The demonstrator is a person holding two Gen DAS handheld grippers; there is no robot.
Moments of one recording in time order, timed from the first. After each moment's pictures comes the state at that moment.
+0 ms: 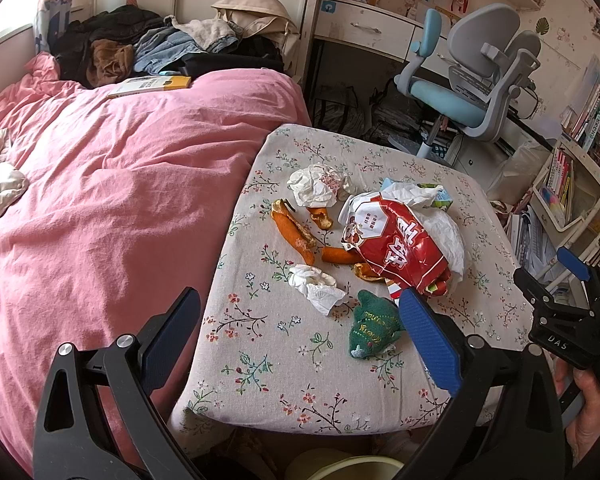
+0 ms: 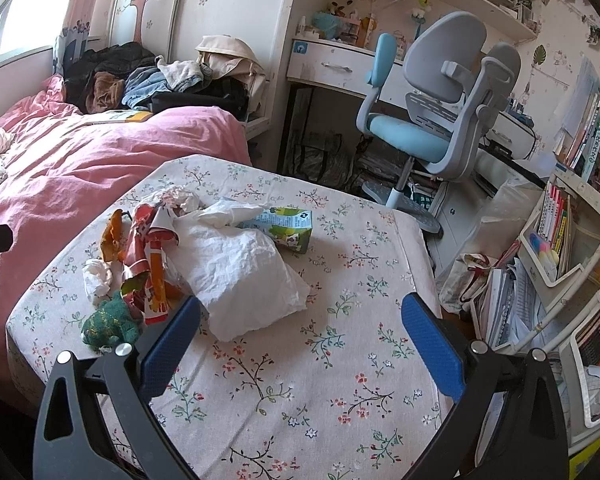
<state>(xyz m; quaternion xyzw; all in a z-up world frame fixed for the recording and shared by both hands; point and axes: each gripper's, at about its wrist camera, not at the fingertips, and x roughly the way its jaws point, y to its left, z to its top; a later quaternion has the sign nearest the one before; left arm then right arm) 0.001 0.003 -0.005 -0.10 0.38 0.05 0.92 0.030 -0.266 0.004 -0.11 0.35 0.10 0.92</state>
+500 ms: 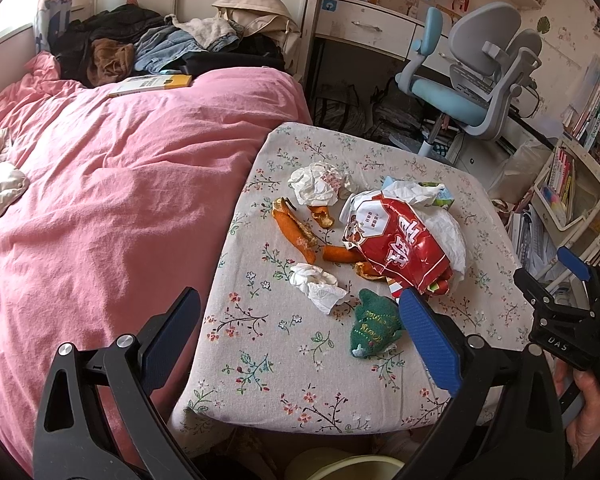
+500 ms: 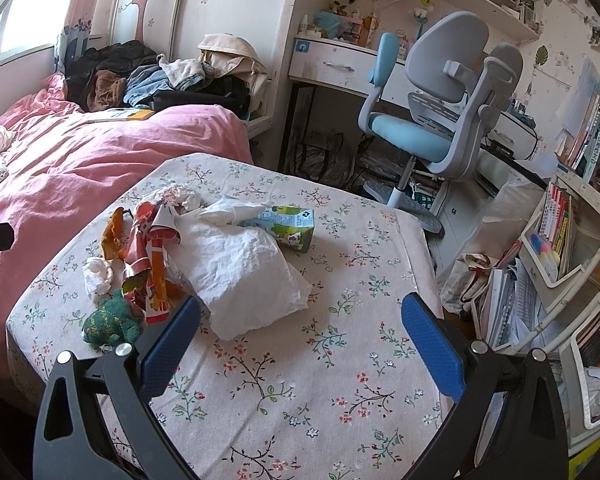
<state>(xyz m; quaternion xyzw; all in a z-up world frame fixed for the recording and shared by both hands) 0.002 0.003 -0.005 -0.10 0.38 0.05 0.92 0.028 -0.269 0.001 -0.11 0.35 0.10 0.92</state>
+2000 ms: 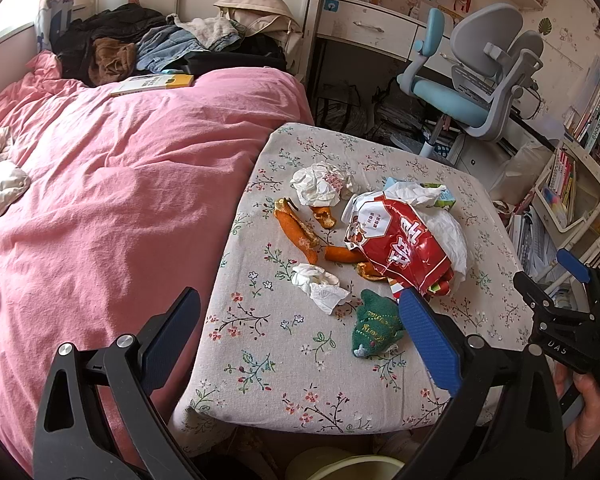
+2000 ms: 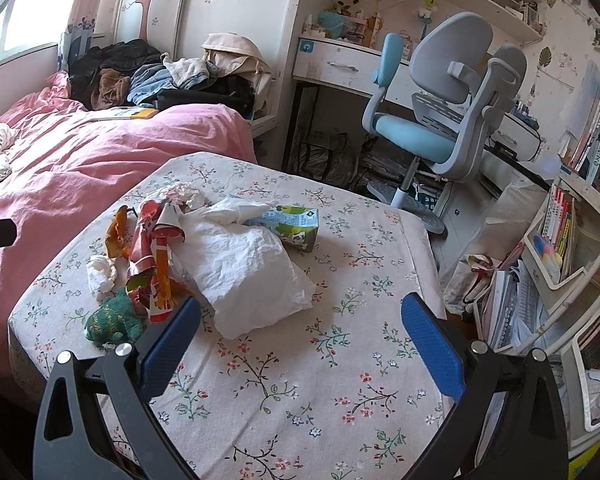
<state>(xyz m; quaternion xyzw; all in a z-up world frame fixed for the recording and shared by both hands) 0.003 0.004 -0.003 -0.10 0.38 0.05 0.92 0.028 -0.264 0.000 -0.12 0.35 0.10 0.92</state>
